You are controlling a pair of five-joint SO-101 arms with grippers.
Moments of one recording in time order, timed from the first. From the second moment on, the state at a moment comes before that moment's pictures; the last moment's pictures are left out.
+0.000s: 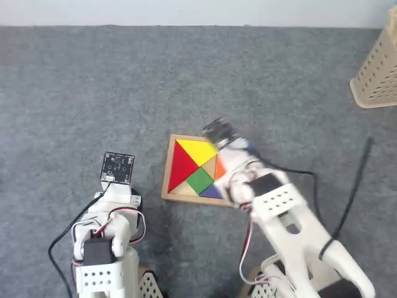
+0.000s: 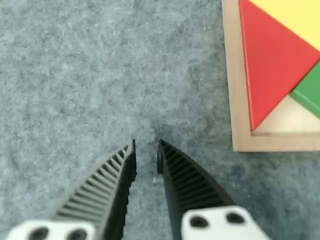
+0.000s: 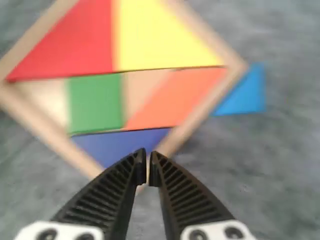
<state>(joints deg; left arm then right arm) -11.0 -103.5 97.1 72.6 -6.1 -27.0 -33.1 59.4 44.4 9.3</state>
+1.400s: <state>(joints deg) -11.0 -103.5 97.1 72.6 -6.1 -16.4 23.6 4.9 58.4 9.7</state>
